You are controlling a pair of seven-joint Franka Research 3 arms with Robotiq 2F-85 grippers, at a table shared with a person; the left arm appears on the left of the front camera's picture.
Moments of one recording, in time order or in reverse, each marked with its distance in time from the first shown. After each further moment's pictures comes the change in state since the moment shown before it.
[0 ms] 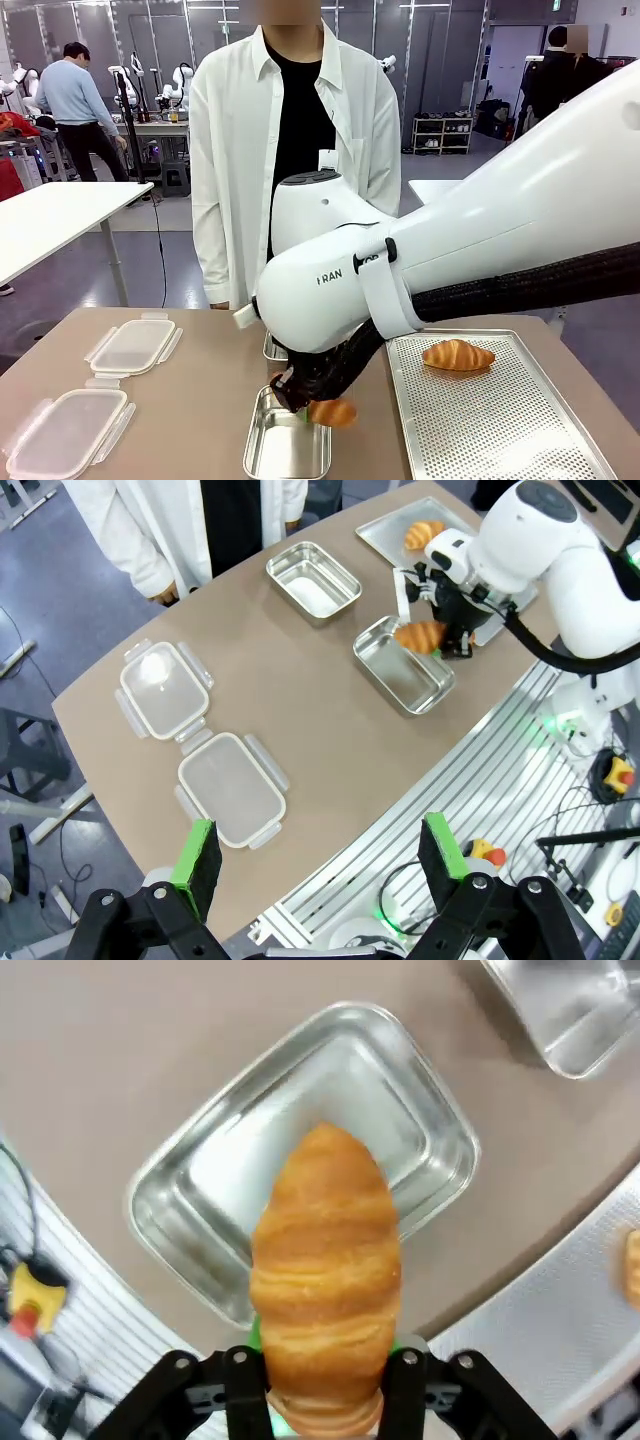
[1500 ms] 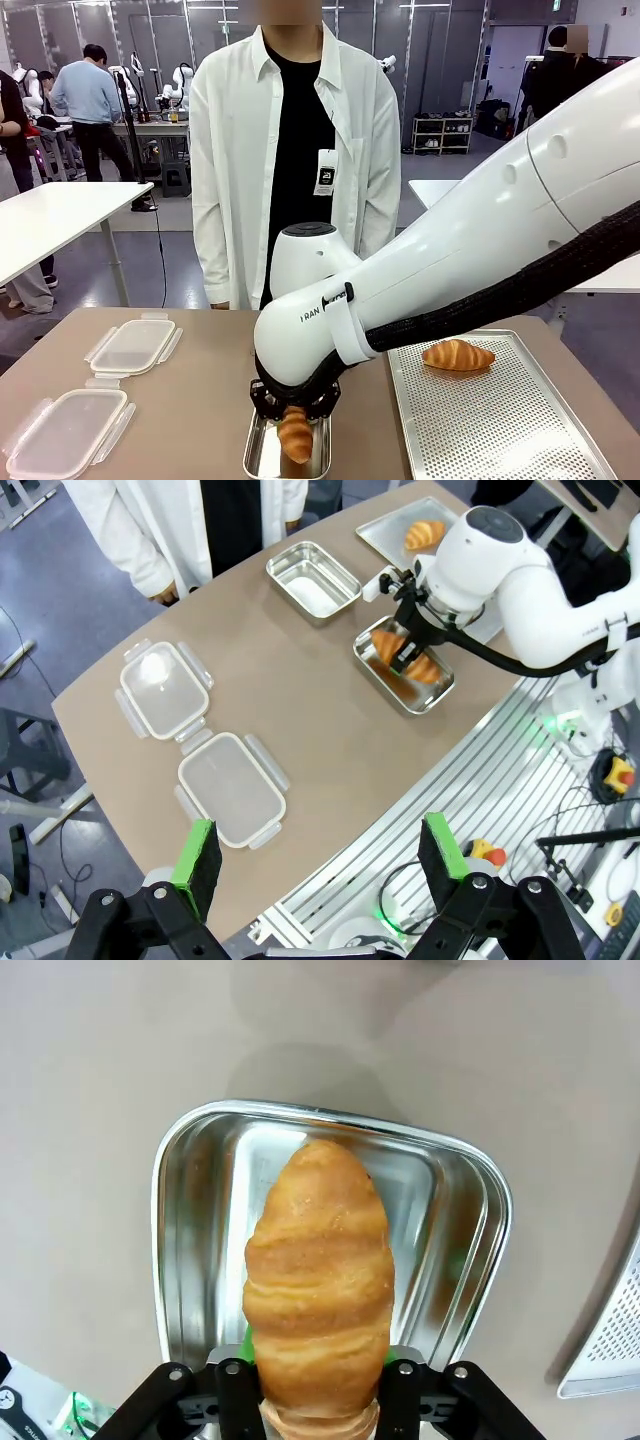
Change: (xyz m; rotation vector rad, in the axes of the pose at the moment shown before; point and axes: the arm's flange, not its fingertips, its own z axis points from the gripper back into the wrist) left arm 0.000 0.000 0.000 0.000 0.000 0.000; right arm 0.031 -0.001 -0.074 0.104 -0.001 -0.681
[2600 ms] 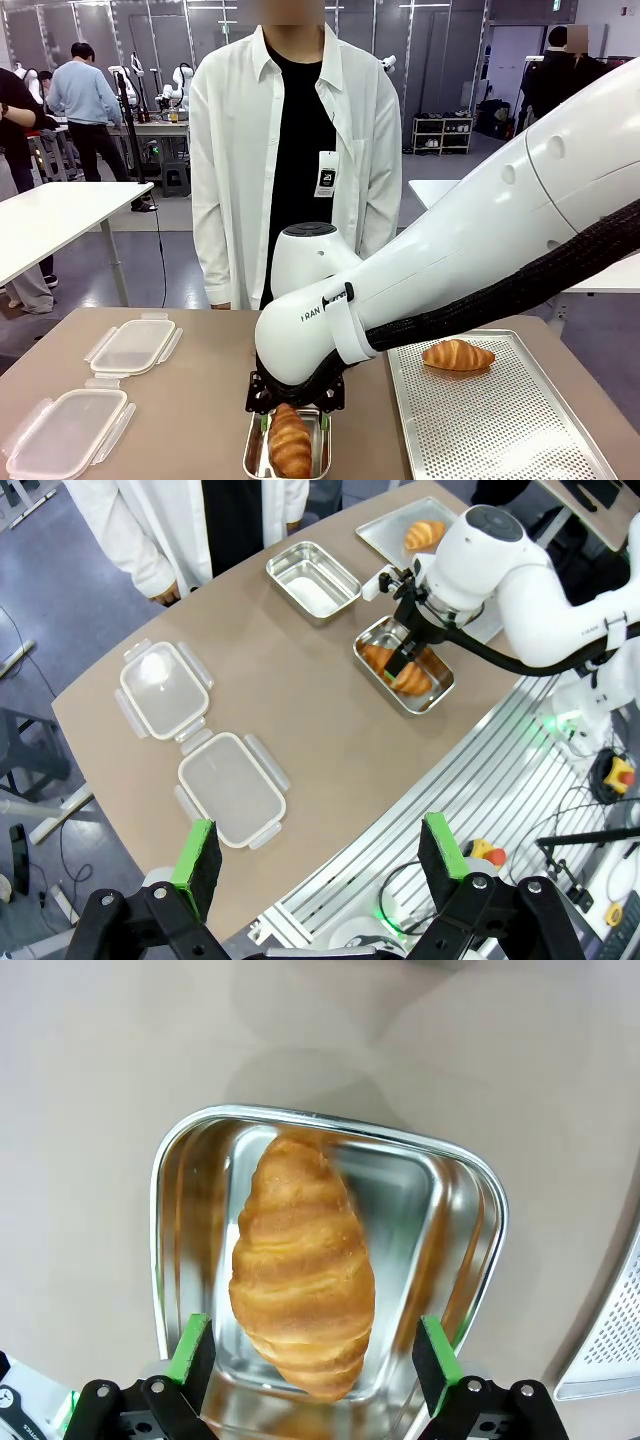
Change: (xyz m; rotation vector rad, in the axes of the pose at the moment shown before) left arm 0.000 0.000 0.000 0.000 0.000 0.000; right arm 0.002 -0.001 0.001 0.000 -0.002 0.005
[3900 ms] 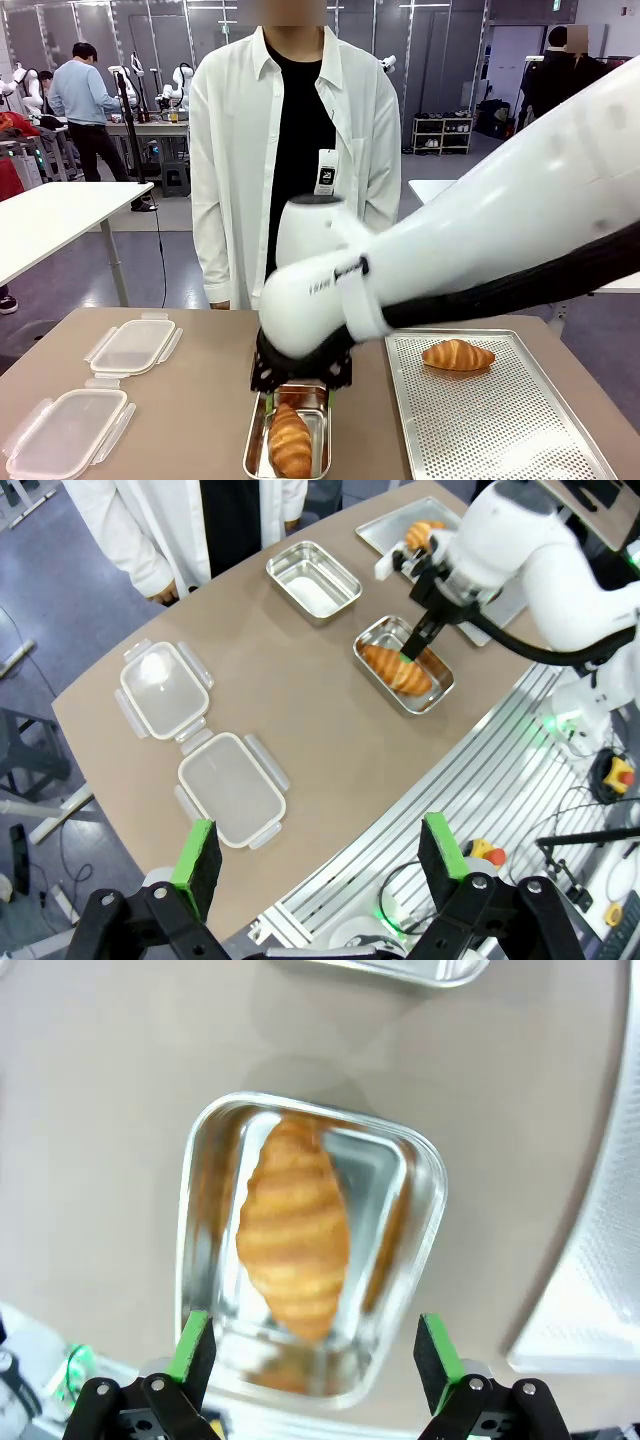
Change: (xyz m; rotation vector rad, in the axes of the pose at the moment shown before) left arm 0.000 0.000 0.000 0.000 0.000 0.000; right arm -0.009 -0.010 0.070 0.002 -0.037 0.072
